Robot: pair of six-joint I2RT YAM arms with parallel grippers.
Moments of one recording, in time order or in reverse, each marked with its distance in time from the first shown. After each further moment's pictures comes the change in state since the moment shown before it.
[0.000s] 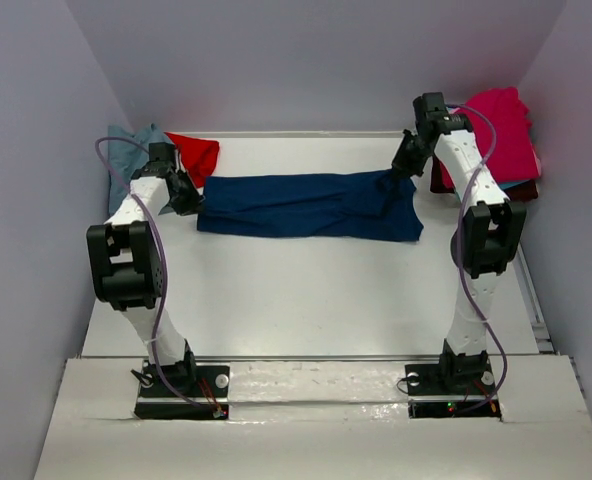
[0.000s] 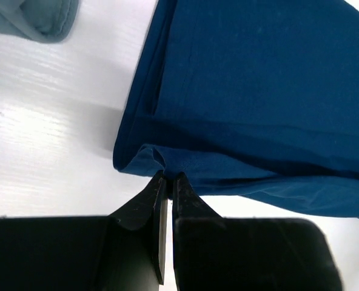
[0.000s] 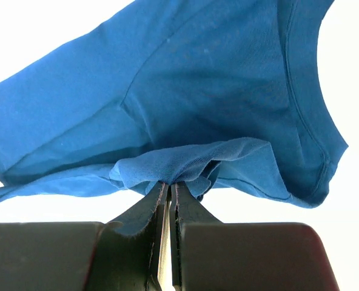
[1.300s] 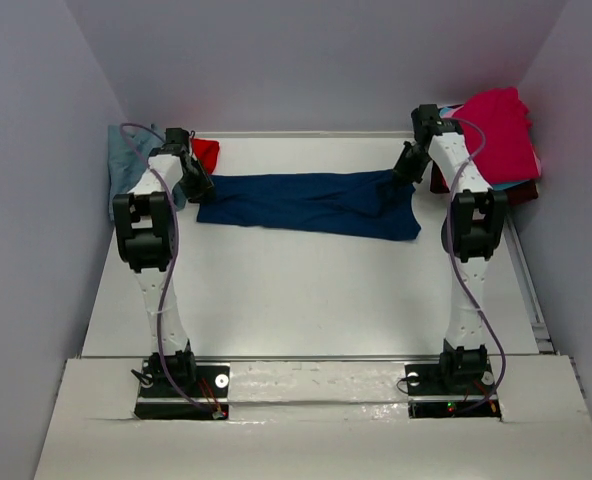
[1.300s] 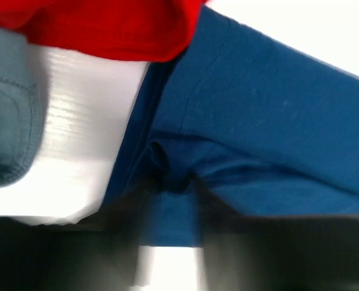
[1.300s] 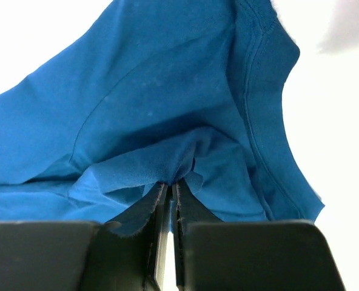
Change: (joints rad) left arm -0.029 0.416 0.444 -0.122 -0.019 -0.005; right arm -0.052 0.242 0.155 -0.030 0.019 -0.003
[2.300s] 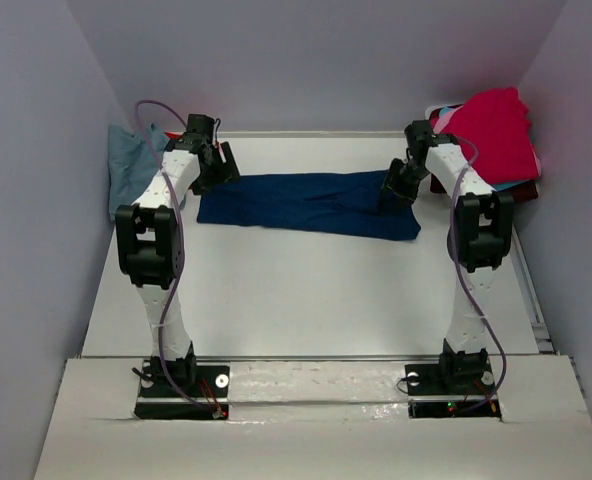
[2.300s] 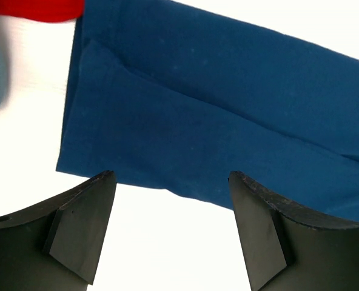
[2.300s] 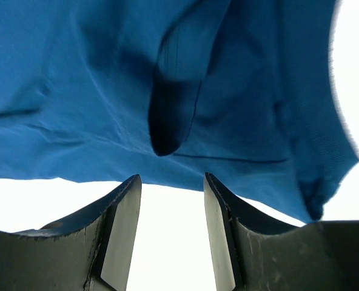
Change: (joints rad) left arm -0.150 -0.200 -0.050 -0.036 -0.147 0.010; right arm 0.034 -0.164 -0.306 0.069 -0.101 -0.034
